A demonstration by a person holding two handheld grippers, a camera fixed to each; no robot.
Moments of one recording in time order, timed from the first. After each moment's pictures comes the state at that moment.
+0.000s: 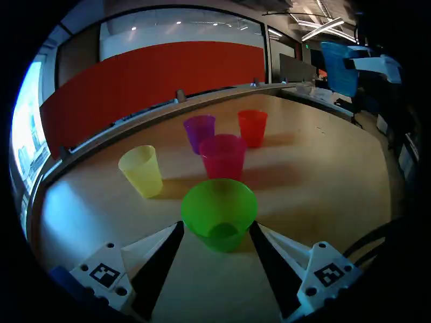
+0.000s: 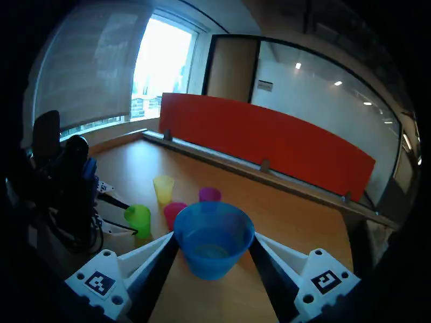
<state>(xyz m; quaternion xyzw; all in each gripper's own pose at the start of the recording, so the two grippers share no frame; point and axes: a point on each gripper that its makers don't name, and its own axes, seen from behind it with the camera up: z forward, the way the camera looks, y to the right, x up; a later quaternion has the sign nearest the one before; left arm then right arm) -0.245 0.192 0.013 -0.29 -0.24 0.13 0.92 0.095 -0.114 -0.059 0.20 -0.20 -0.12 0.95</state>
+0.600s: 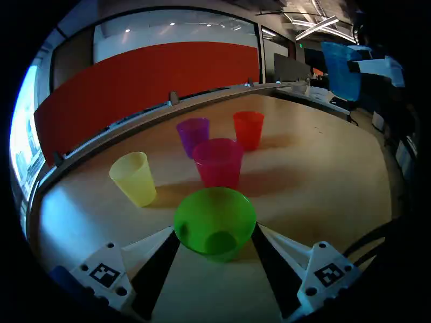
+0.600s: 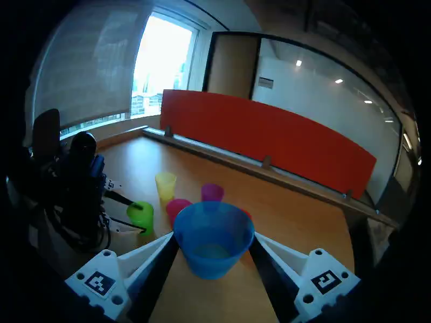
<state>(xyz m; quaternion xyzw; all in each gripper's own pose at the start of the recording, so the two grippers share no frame) -0.247 0.205 0.024 -0.31 -0.24 0.14 0.91 0.090 -0.122 -0.062 0.20 -0.21 -0.12 0.95</state>
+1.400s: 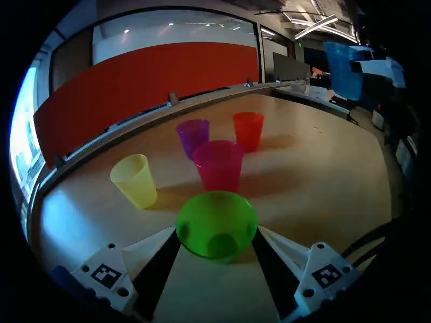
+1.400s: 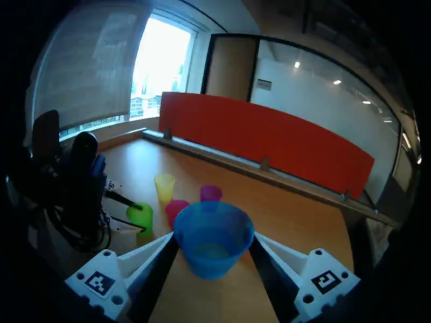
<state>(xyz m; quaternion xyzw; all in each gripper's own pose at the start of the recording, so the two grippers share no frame) -0.243 0.205 0.025 -0.31 -0.23 0.14 0.91 0.093 -0.116 -0.067 0.20 -0.21 -0.12 0.95</state>
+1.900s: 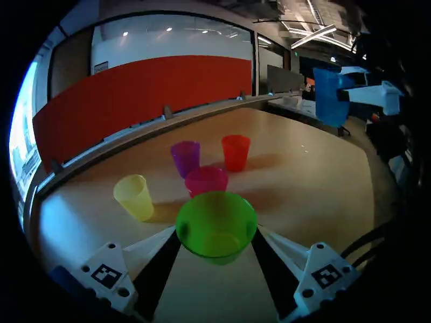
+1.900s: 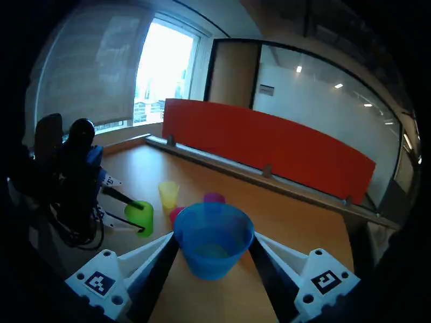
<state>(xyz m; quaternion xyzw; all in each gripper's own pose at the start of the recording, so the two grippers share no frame) -0.181 0.217 0.001 -0.34 -0.22 0.11 0.91 0.111 -0.124 -0.067 0.21 -0.19 -0.11 0.95</state>
